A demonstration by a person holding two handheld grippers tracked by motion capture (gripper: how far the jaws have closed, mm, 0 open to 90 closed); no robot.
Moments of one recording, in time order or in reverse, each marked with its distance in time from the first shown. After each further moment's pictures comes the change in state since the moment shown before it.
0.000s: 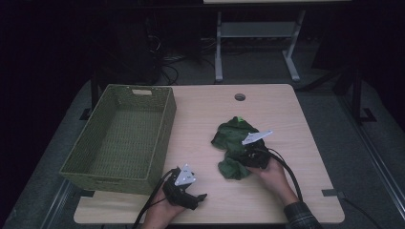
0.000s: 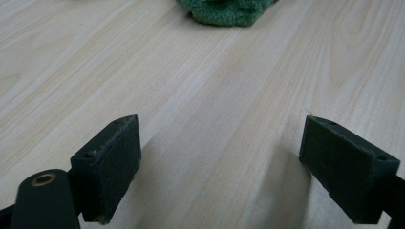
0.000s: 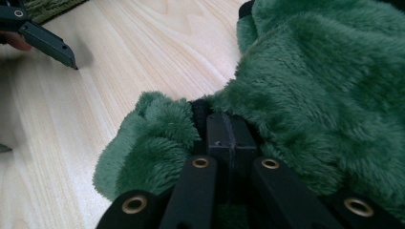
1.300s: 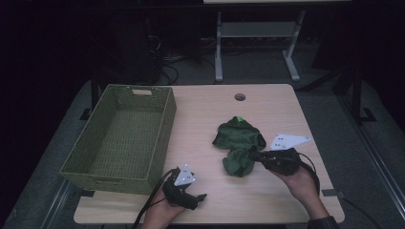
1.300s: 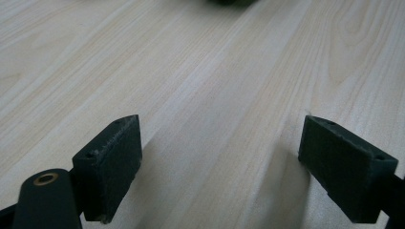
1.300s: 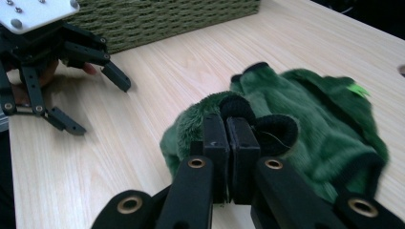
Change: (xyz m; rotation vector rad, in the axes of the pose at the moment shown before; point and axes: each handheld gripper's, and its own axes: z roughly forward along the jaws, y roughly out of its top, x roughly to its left) left arm 0.001 -0.001 -0.001 -0.001 0.000 0.006; right arm 0.034 -0.004 -0.099 -0.187 -0.086 -0.179
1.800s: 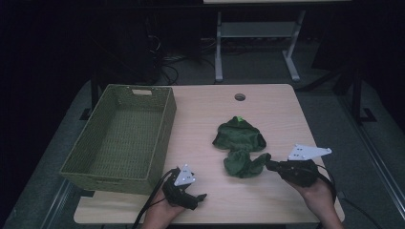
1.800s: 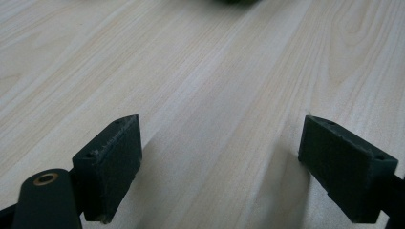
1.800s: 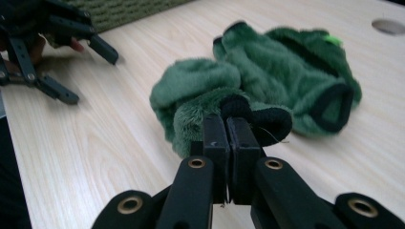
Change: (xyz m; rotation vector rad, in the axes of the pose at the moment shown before) left arm 0.000 0.000 0.000 -0.001 -0.002 -0.005; right arm -0.003 -0.040 -0.033 0.011 -0.053 0.092
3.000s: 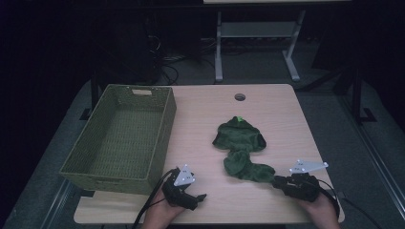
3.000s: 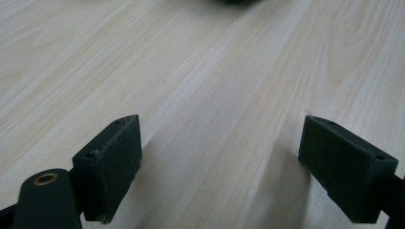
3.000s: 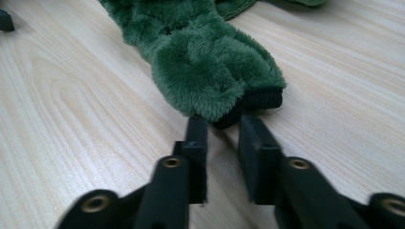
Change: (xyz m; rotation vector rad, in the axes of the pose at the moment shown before) left arm 0.000 -0.001 -0.001 0.003 -0.002 0.002; right arm -0.009 -0.066 0.014 0.164 -0.047 0.154
